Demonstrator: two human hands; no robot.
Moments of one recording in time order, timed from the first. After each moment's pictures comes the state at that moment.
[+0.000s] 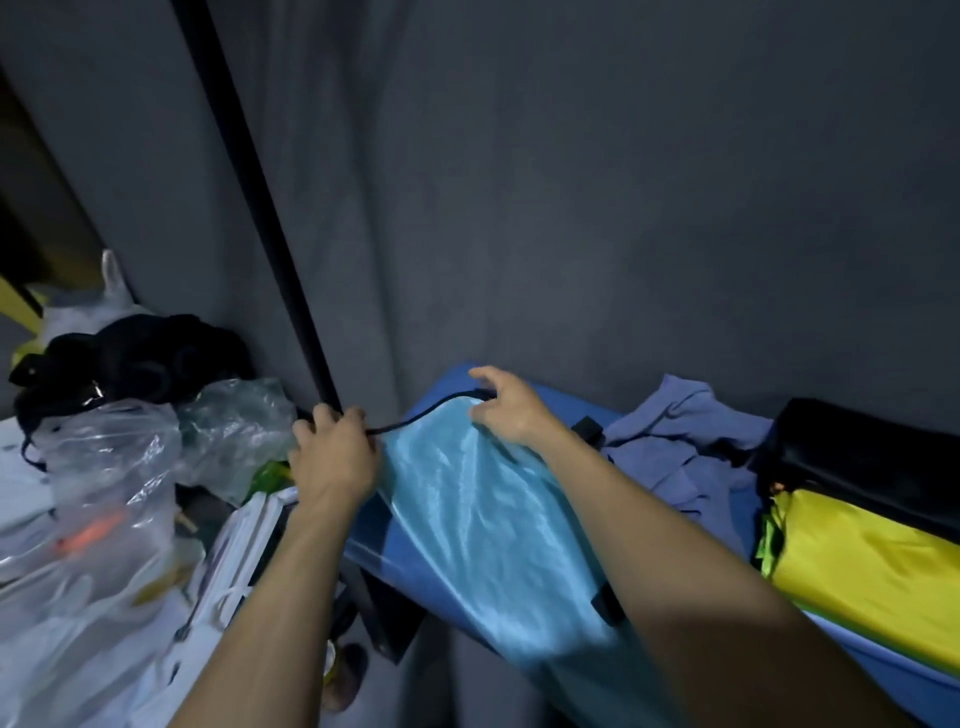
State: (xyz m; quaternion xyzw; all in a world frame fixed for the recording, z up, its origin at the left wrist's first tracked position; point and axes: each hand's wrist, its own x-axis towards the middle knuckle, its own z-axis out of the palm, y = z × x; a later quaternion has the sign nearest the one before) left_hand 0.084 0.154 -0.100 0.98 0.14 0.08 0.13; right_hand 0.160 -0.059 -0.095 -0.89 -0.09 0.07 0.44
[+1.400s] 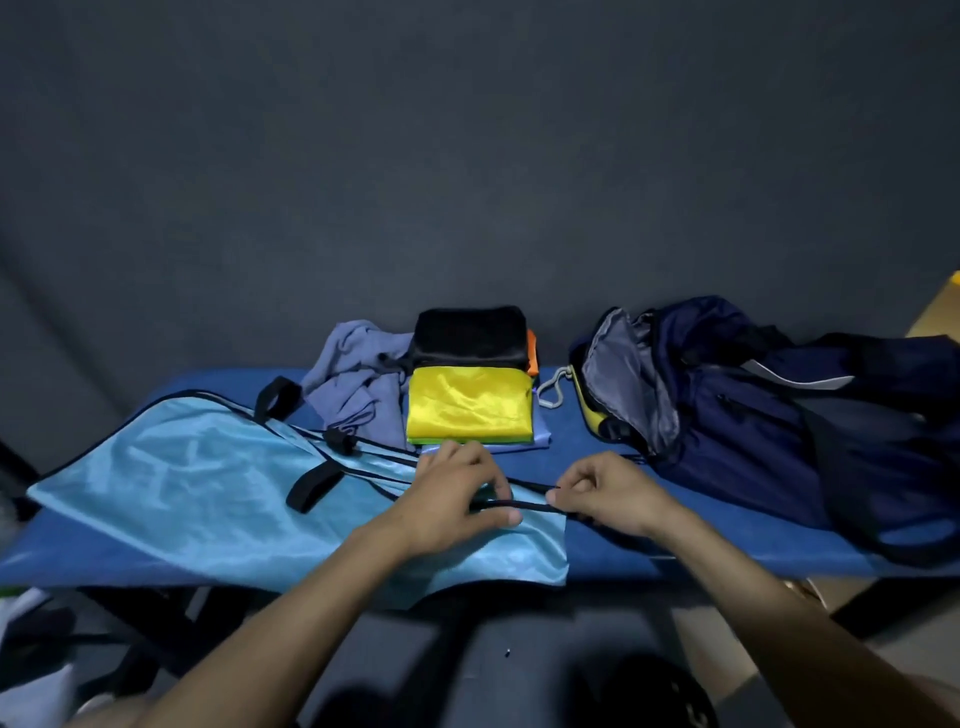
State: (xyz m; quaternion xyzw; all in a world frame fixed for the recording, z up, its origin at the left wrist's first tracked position) left_hand -0.106 -0.190 -0.101 0.83 -0.50 -0.06 0.23; right_hand -0.217 -0.410 -0.094 -0.88 0.18 0.05 0.43
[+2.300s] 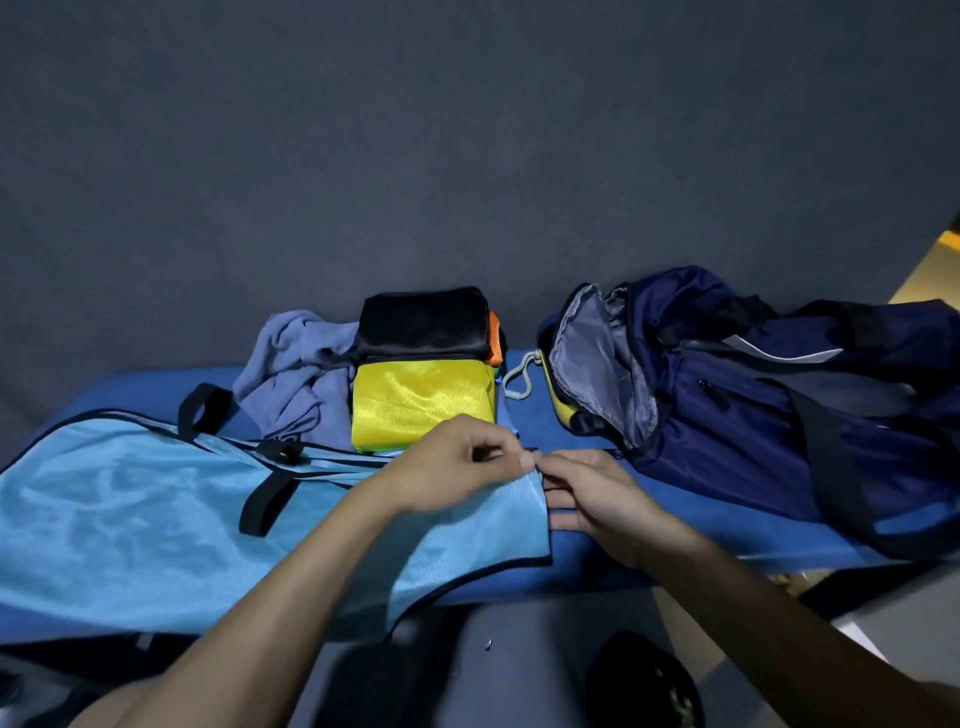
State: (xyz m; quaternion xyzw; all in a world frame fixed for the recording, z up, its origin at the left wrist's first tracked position) left_hand -0.088 -0.258 -0.073 0.72 -0.49 -0.26 0.42; right_hand -0.213 -0.412 -0.101 -0.60 0.23 0.02 0.76
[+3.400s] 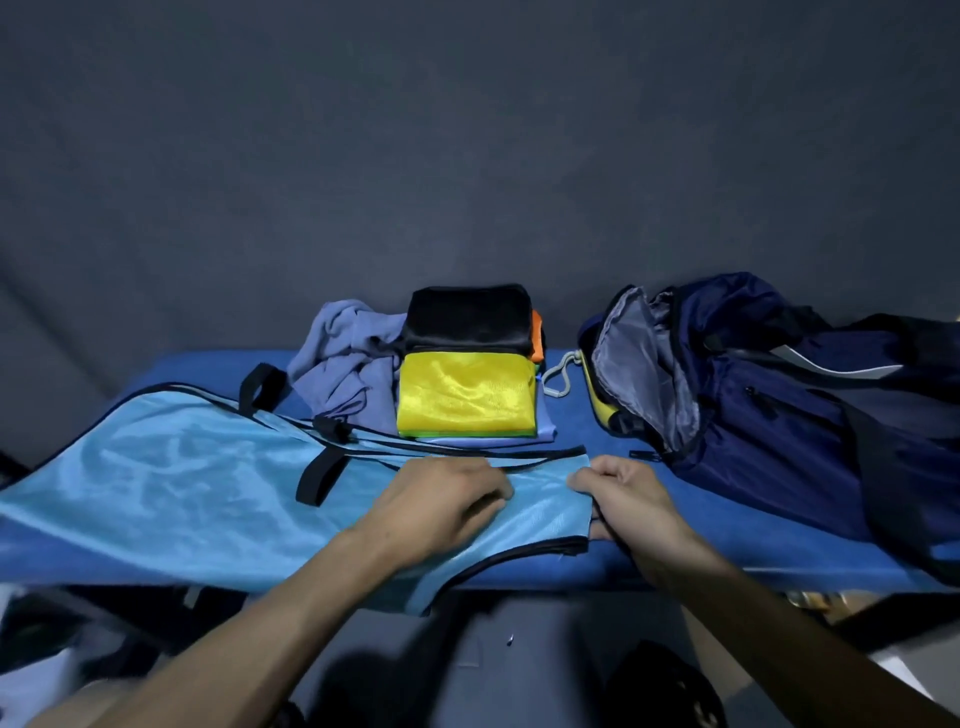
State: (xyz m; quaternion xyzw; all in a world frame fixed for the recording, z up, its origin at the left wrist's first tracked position) left_hand -0.094 -0.194 -0.114 0.80 -0.58 0.08 0.17; right_hand -0.219 -0.394 -0.104 -0.67 0.31 -0.04 0.67
